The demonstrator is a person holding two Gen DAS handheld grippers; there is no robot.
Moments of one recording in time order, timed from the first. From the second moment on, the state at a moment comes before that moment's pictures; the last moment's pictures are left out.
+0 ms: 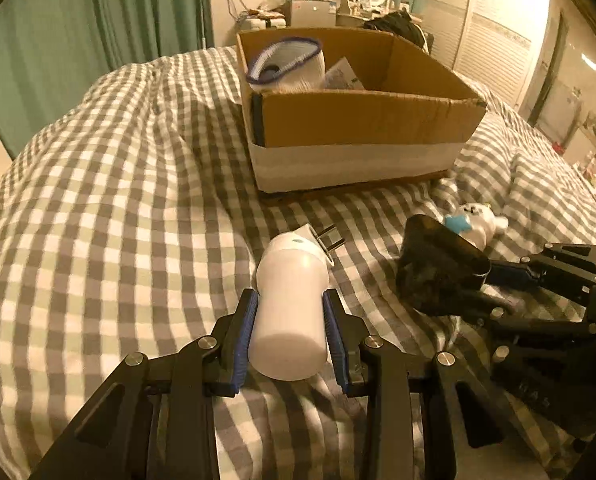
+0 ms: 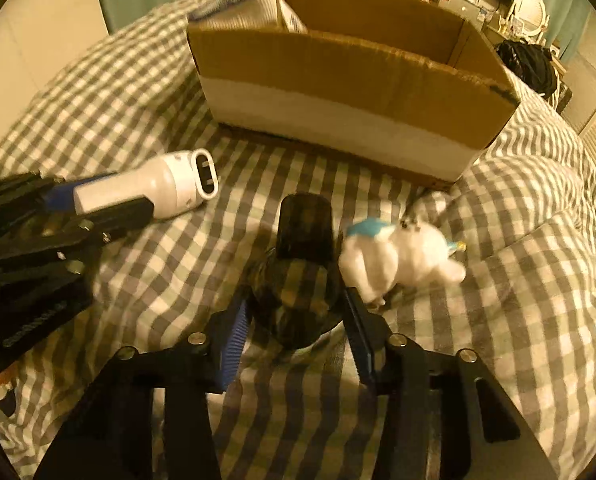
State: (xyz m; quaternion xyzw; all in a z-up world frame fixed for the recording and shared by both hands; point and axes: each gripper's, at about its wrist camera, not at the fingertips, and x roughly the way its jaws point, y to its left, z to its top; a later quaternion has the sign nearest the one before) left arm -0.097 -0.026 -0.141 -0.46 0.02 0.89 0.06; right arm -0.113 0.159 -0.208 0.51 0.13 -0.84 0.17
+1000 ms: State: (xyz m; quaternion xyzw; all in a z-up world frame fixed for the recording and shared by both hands) left arm -0.018 -0.021 0.006 -0.33 -0.01 0.94 0.07; right arm -0.006 0.175 -0.050 0.34 0.11 -0.92 0.18
